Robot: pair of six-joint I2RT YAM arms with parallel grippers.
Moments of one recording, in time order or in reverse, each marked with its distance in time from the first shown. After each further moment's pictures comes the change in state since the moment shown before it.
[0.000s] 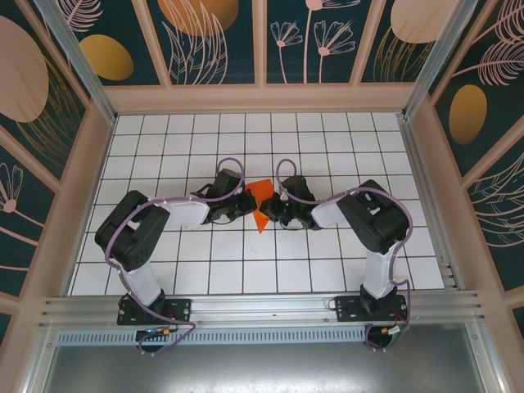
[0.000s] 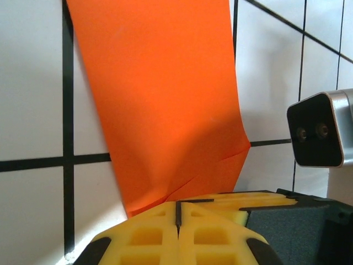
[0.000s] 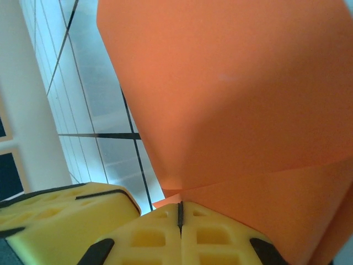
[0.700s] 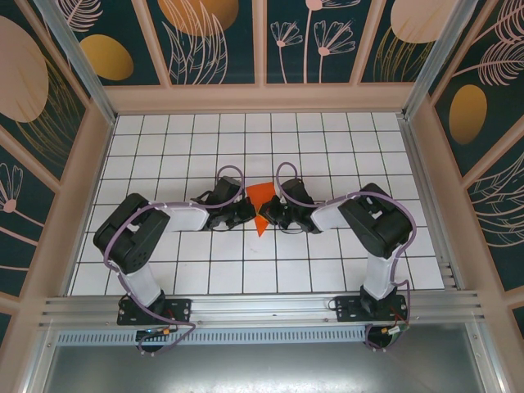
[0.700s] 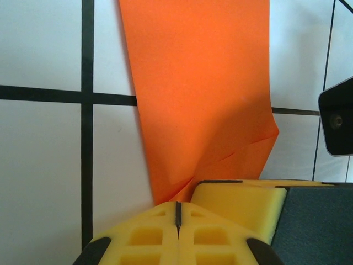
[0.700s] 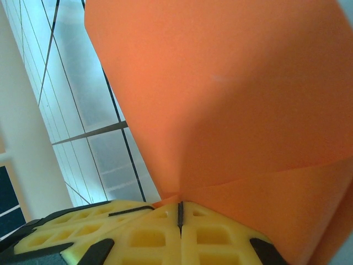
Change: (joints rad) left arm -0.024 -0.014 -0.062 0.013 -0.003 -0.025; right arm 0.035 -0.033 -0.024 -0.026 0.060 0.061
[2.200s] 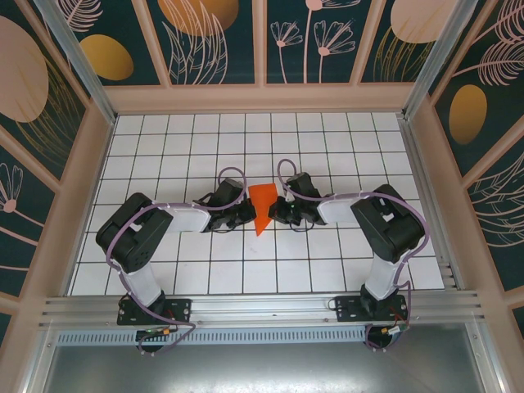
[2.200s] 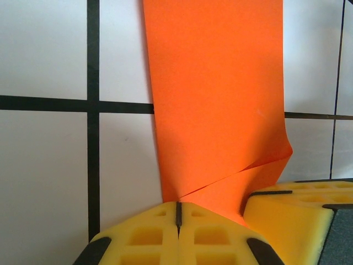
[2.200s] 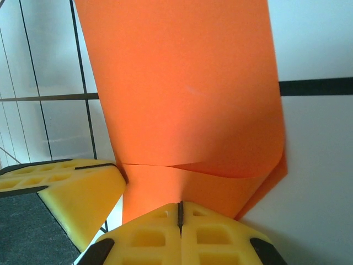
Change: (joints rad) left arm -0.014 0.014 -0.013 0.024 -0.058 0.027; right arm -0.072 -0.072 0.044 -0.294 -0.042 -0.373
